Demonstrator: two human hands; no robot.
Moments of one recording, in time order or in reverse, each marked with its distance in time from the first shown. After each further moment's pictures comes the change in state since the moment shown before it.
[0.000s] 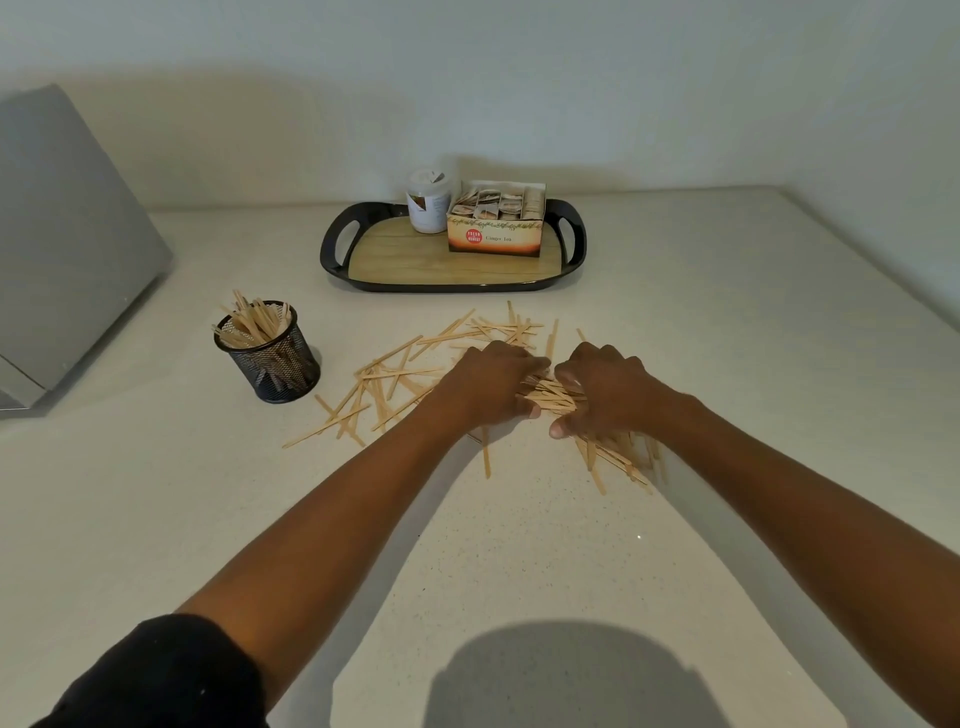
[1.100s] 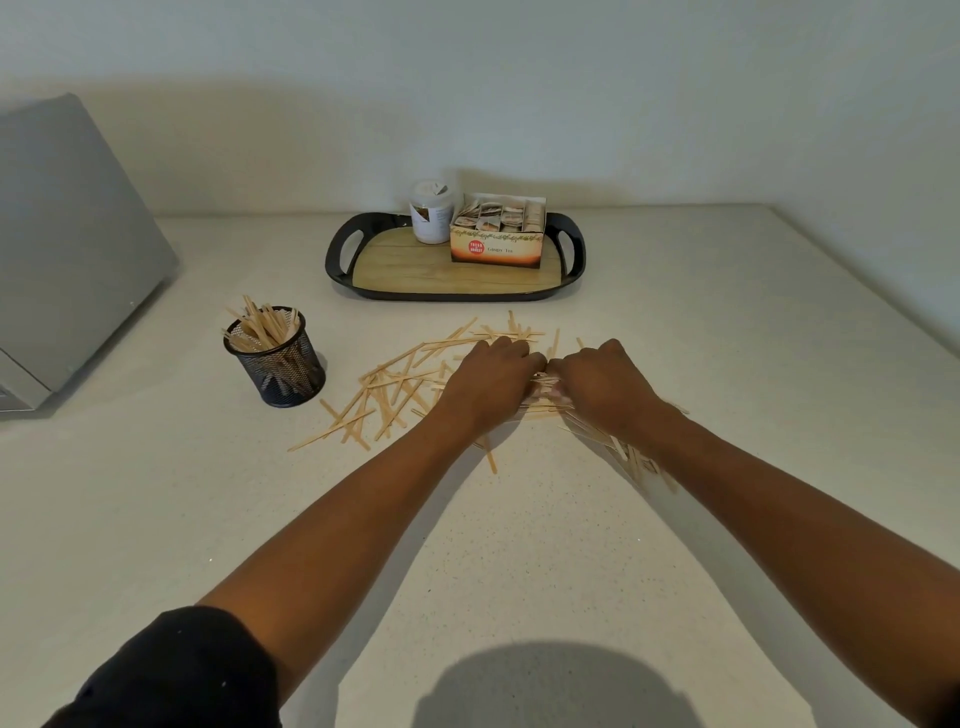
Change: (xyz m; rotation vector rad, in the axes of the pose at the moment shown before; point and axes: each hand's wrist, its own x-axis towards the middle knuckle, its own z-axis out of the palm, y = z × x) left_hand 0.007 -0.007 0.015 0.149 0.402 0.117; right_hand 0.009 -0.016 0.002 -0.306 0.335 -0.100
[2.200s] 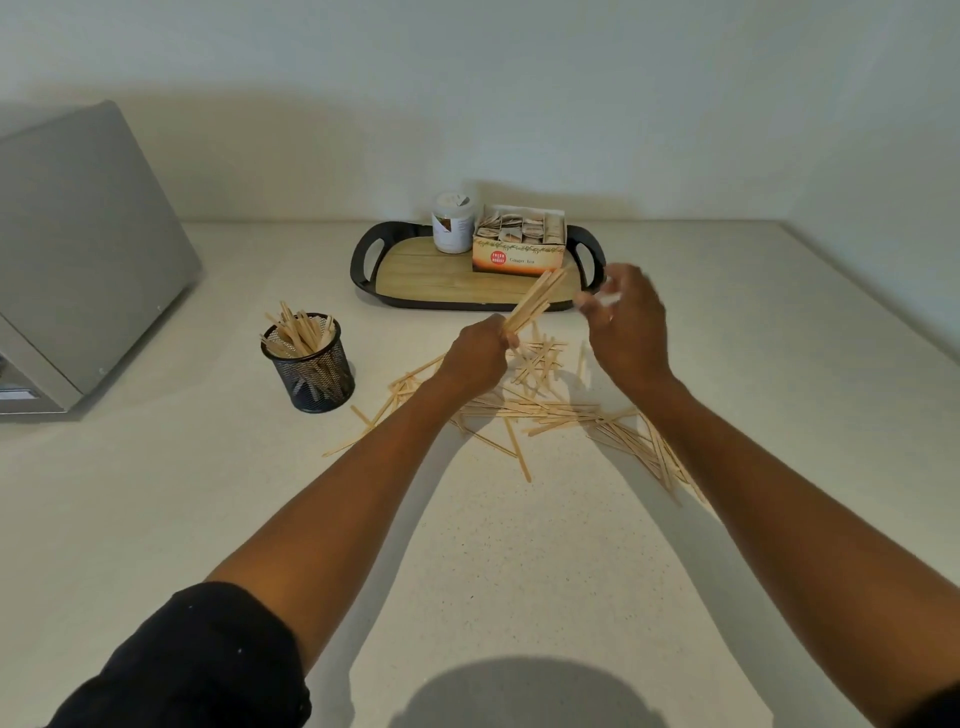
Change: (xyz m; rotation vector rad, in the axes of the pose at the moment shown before) left_hand 0.003 -0.055 -0.029 -0.517 -0.045 -0.458; right_hand 0.039 -0.018 -0.055 0.763 0.568 0.537
